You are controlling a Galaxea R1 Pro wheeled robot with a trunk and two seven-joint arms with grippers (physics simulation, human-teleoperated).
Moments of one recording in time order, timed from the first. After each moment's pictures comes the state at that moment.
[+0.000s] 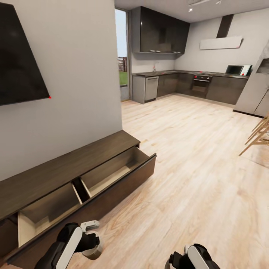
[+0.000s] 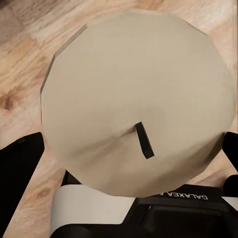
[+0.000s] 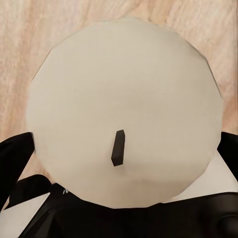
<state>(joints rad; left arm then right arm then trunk) -0.29 0.03 -0.10 -1.16 0.53 1.03 0.40 -0.25 -0.05 0.18 -0.91 -0.90 0.72 -0.52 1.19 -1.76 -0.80</state>
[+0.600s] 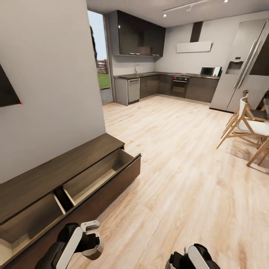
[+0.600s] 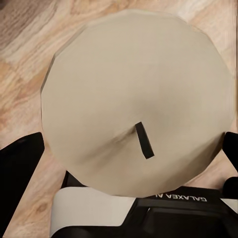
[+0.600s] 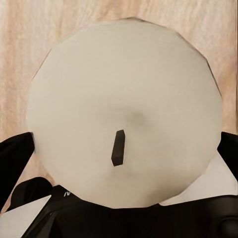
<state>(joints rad) -0.29 0.03 -0.10 -1.15 0.53 1.03 0.40 -0.25 -0.06 0.18 -0.91 -0.90 0.72 -0.52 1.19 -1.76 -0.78</state>
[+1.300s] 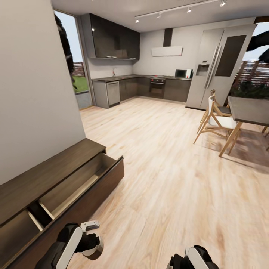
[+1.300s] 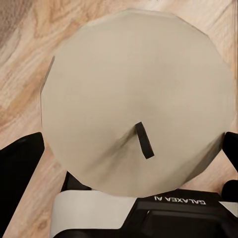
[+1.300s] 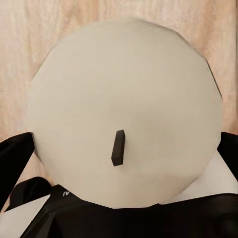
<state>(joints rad) -0.29 0.03 -0.10 -1.15 0.53 1.03 0.40 -0.25 -0.05 0.18 -0.88 -0.90 0.72 -0.52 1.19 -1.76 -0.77</state>
